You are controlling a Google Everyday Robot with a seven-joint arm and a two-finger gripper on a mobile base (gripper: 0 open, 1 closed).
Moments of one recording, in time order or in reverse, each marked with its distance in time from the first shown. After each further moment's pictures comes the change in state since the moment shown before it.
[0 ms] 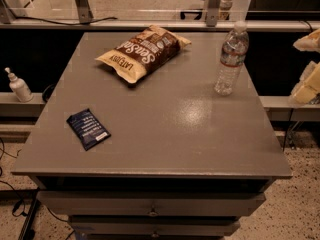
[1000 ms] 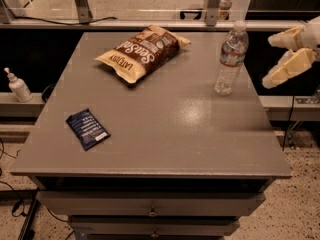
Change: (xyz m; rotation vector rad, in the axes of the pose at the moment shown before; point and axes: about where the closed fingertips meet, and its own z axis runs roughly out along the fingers) arm -0.046 -0.036 0.034 -0.118 -0.385 0.062
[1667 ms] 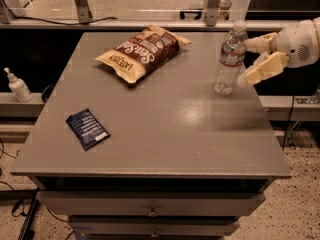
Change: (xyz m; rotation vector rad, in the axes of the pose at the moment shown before) arm -0.037 0.024 0.045 -0.098 -0.179 0.039
